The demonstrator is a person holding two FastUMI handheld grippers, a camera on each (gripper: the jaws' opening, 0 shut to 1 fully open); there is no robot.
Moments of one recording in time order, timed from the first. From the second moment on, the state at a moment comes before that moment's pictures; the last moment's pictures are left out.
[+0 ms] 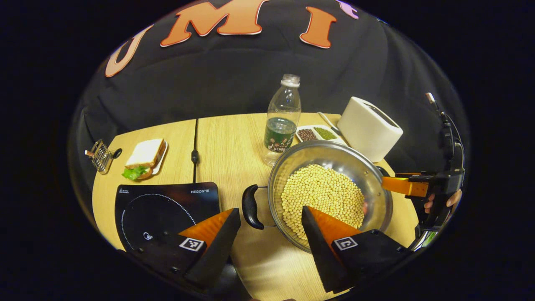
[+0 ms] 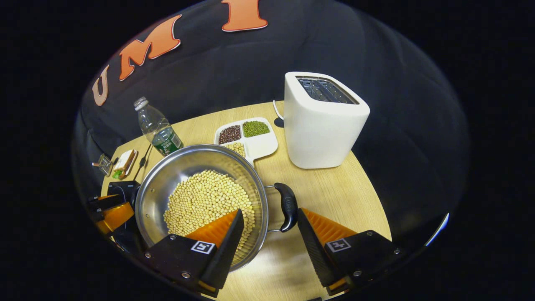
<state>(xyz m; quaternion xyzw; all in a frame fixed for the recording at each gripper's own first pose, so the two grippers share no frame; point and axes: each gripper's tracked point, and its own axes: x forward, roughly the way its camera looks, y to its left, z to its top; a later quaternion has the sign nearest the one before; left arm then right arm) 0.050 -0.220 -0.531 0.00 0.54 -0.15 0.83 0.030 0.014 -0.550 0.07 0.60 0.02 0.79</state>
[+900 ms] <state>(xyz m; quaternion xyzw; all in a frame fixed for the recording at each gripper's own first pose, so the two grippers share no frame) 0.066 -0.220 -0.596 0.00 0.56 -0.12 0.82 0.031 0.012 -0.594 0.03 0.62 0.02 0.78</state>
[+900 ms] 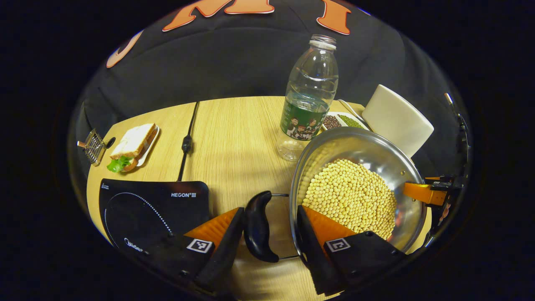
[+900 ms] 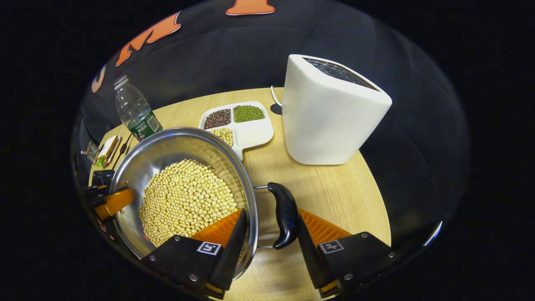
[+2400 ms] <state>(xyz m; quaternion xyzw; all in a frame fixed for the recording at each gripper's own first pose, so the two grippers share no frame) 0.085 -0.207 -0.568 0.04 0.46 -0.09 0.89 0.030 0.020 -0.569 0.00 0.55 0.03 0.84</state>
